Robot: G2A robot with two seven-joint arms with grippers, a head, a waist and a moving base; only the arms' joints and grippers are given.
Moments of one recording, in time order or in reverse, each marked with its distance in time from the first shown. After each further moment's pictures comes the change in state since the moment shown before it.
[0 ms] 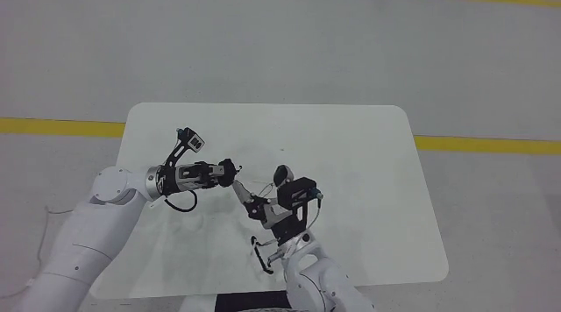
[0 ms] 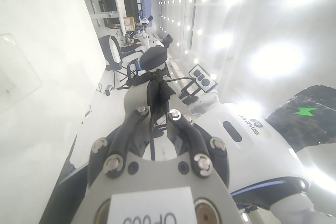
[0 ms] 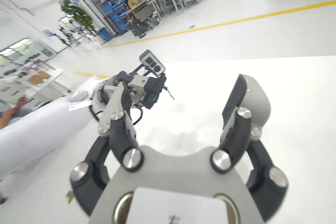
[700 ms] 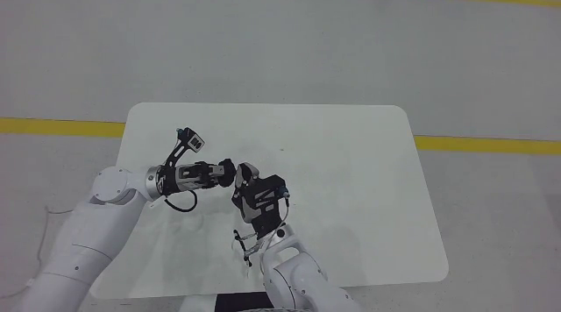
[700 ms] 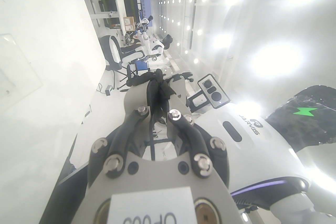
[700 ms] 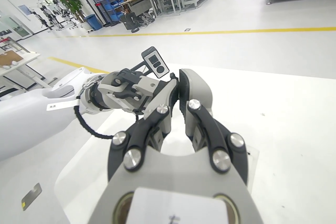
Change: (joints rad) left arm 0.000 0.000 0.000 0.000 0.000 0.000 0.000; right arm 0.148 -0.035 -0.147 0.131 -0.198 0.181 -0.003
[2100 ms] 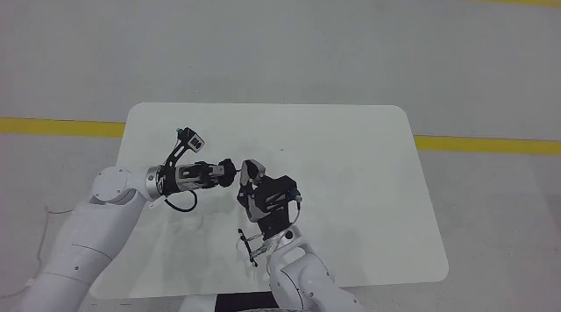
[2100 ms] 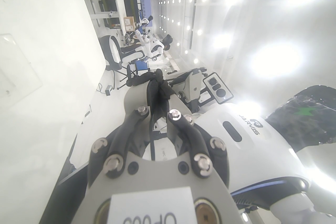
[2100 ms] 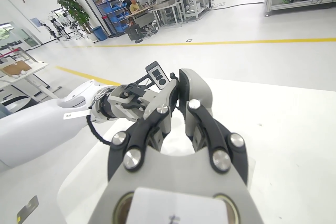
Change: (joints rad) left arm 0.000 0.000 0.000 0.000 0.000 0.000 0.000; right arm -0.041 0.005 0.038 -0.059 -0.009 -0.050 -0.047
